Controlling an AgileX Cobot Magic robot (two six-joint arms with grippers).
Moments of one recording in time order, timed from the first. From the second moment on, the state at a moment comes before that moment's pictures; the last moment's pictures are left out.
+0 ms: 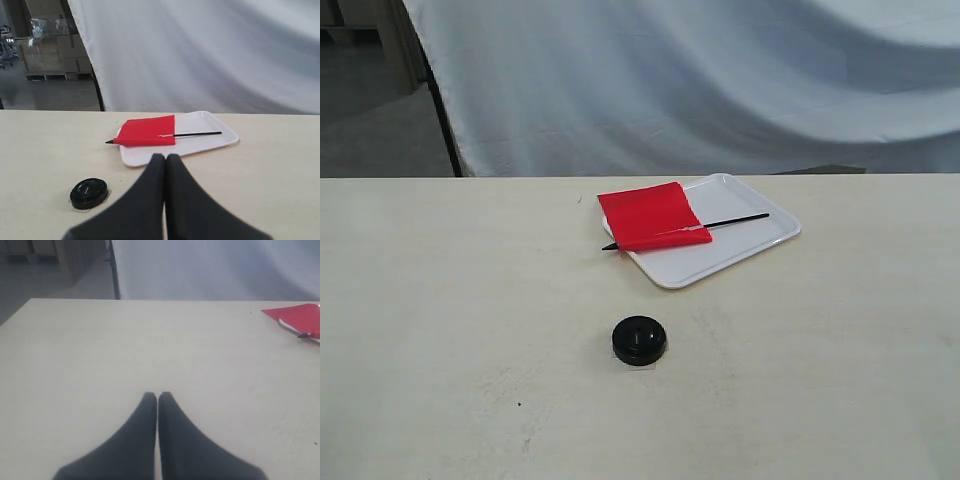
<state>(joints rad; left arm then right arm) -0.02 0.00 0.00 0.05 0.35 -0.07 0.28 0.00 0.00 0.03 0.13 0.10</state>
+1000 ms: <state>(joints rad) -0.02 0.00 0.00 0.05 0.35 -0.07 -0.07 0.00 0.00 0.05 0.14 0.11</state>
